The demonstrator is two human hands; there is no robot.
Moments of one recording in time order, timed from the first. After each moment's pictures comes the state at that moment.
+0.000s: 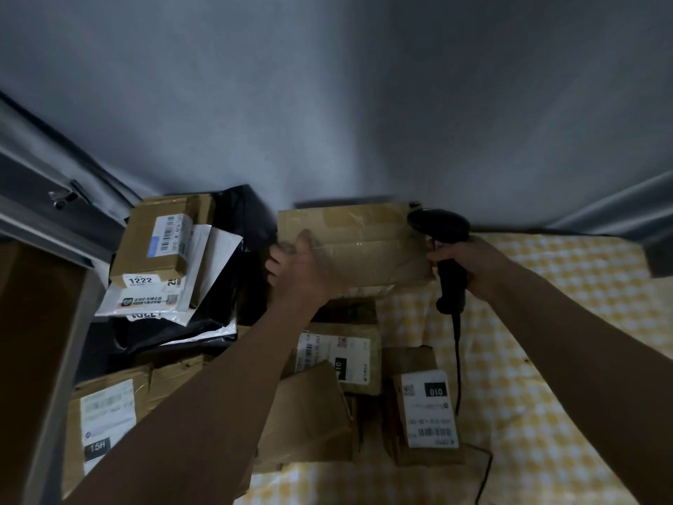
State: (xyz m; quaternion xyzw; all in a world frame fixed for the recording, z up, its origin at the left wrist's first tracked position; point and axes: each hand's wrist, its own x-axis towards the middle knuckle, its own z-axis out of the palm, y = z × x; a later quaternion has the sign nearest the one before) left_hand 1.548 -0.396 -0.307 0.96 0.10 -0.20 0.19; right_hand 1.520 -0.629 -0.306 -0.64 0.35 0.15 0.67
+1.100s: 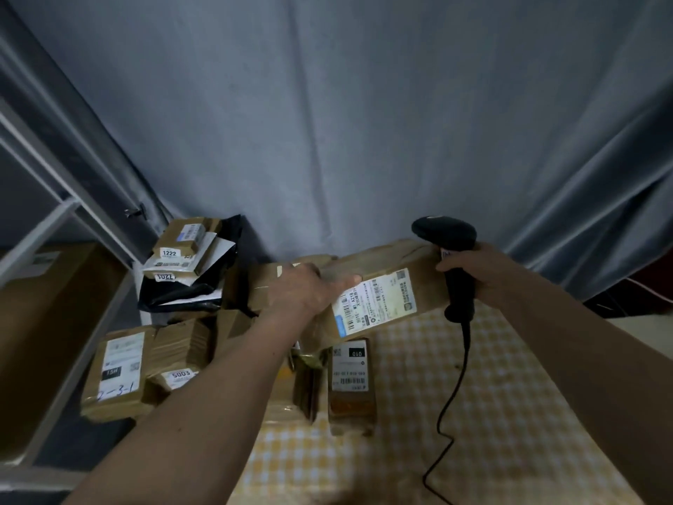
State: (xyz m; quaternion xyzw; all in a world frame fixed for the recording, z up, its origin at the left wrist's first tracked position) left_hand 1.342 -0.480 -0.168 0.97 0.06 -0.16 0.17; right_hand 1.318 -0.727 -0.165 -0.69 0.24 0.08 0.68
